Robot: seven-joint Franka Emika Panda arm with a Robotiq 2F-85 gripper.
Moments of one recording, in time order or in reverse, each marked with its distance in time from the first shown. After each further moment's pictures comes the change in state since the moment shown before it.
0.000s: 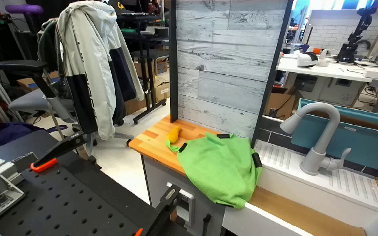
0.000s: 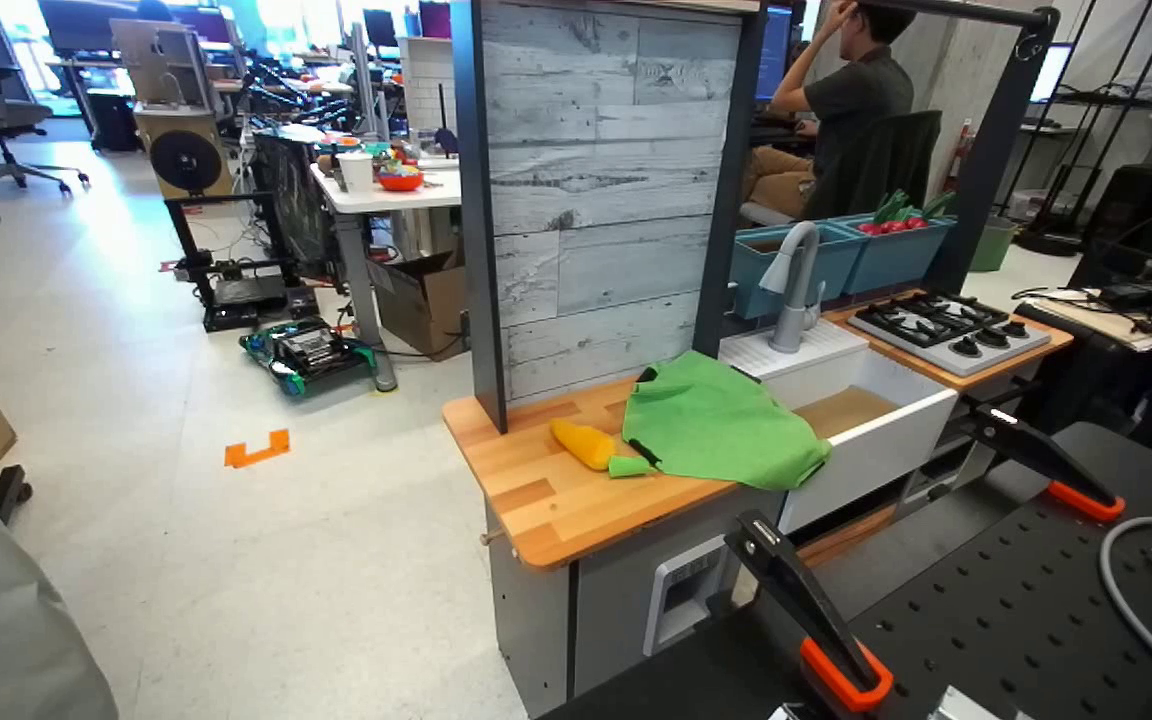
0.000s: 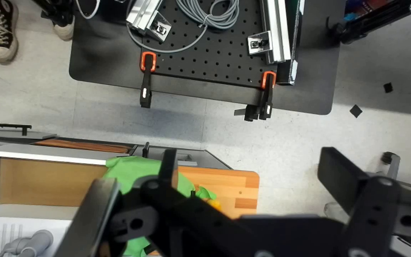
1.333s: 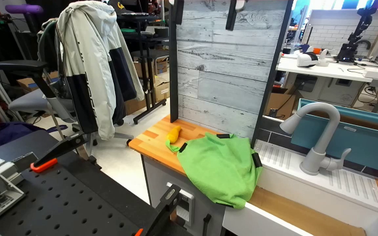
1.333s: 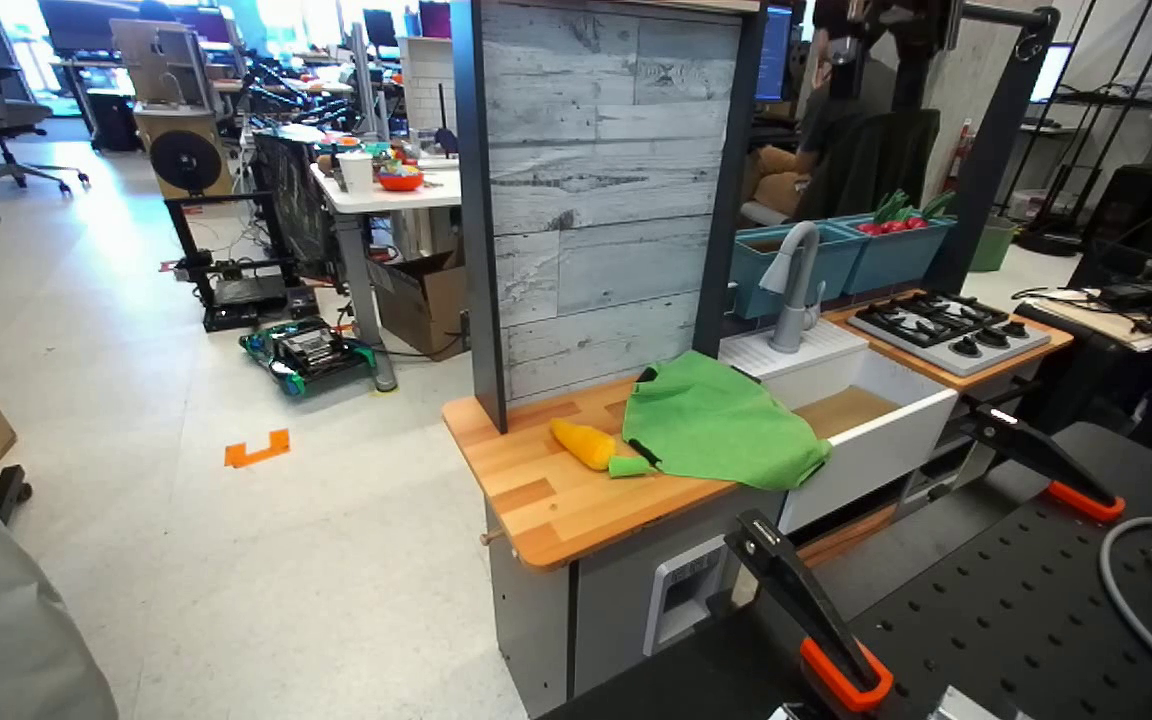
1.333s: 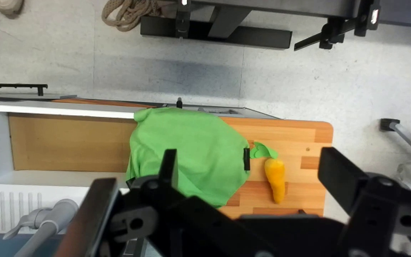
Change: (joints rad) arm -0.054 0.319 0.005 -0.082 -0.013 0.526 -0.001
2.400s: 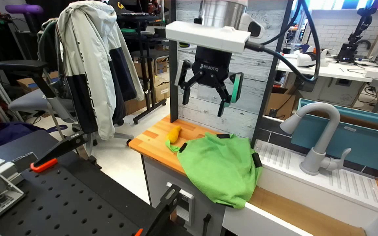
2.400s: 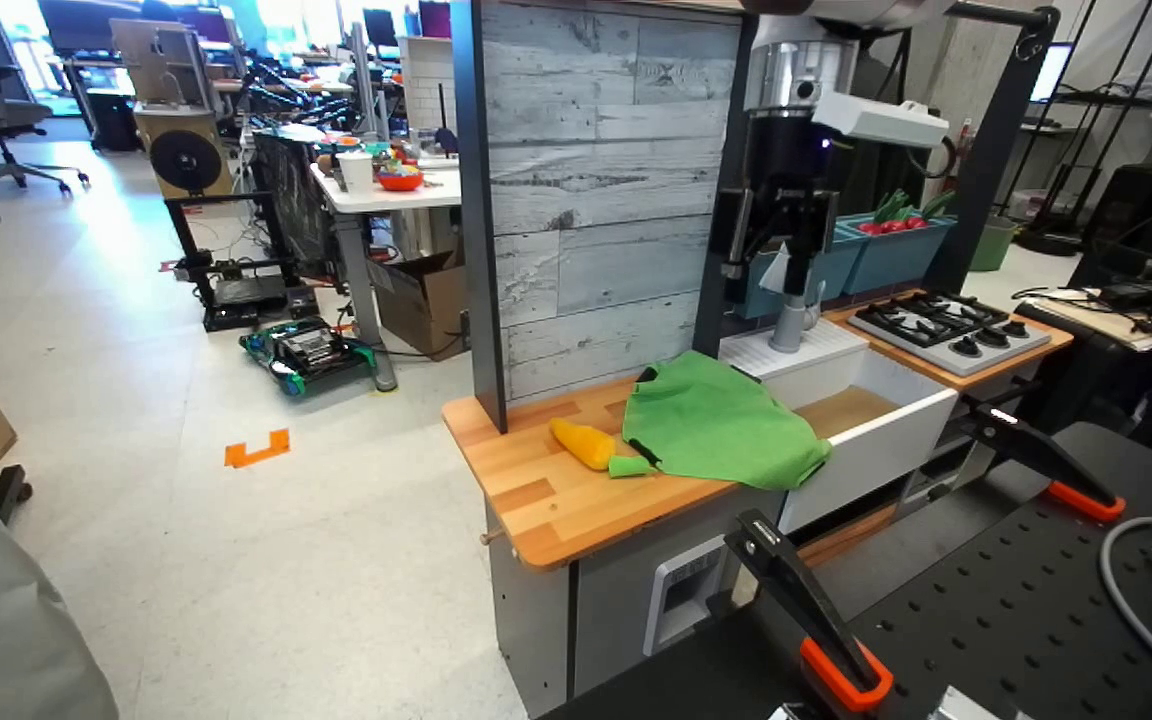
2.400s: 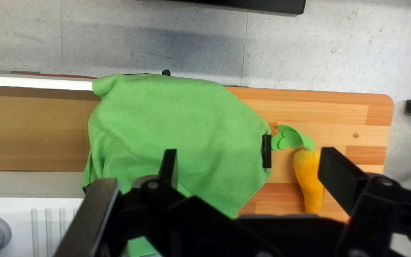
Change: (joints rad) arm -0.061 0.410 0.099 0.080 0.056 0.360 -0.005
